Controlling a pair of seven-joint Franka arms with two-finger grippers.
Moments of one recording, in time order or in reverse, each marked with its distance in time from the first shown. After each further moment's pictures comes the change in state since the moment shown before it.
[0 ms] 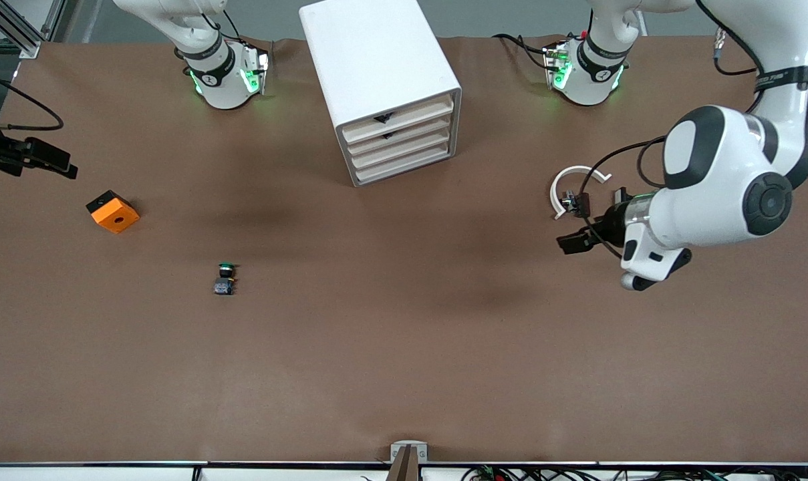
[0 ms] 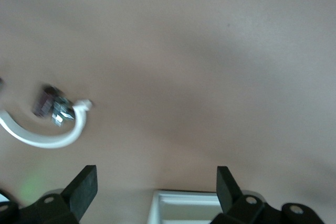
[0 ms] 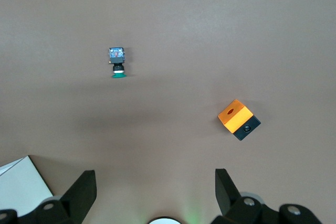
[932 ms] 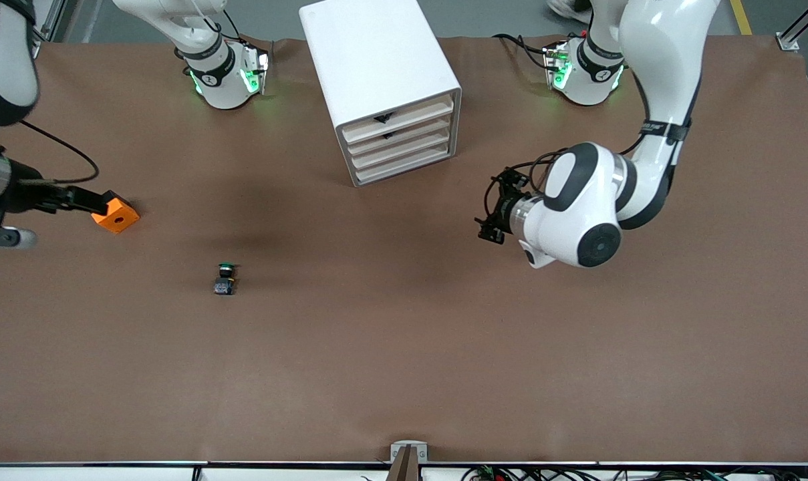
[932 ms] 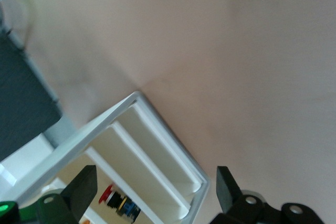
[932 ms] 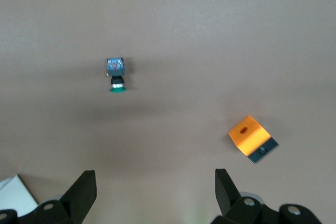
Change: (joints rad) left arm -0.186 0.195 -0.027 0.027 -0.202 -0.144 -0.912; right arm 0.040 0.136 0.003 -0.041 0.002 0.153 0.053
